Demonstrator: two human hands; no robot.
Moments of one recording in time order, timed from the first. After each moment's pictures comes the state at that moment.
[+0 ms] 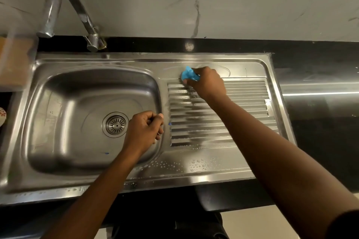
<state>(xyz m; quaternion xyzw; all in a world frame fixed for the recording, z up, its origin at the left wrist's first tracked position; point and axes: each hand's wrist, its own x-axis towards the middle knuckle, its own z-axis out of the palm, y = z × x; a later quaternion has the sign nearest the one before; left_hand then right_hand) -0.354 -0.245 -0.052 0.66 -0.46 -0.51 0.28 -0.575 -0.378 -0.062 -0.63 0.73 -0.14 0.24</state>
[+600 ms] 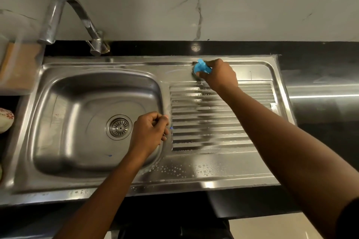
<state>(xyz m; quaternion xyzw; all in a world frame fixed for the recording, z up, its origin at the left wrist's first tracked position) -0.373 -0.252 -0.047 0.67 -0.45 -0.51 0.30 -0.608 -0.416 -0.055 -0.60 0.75 -0.13 0.25</state>
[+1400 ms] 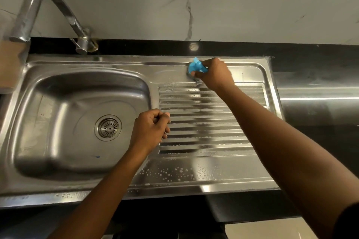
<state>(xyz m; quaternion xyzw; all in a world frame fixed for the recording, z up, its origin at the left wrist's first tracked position) -0.414 -0.264 -0.051 0.66 -0.46 -0.51 0.31 -0.634 -0.428 -0.053 -0.61 0.72 -0.13 0.30</state>
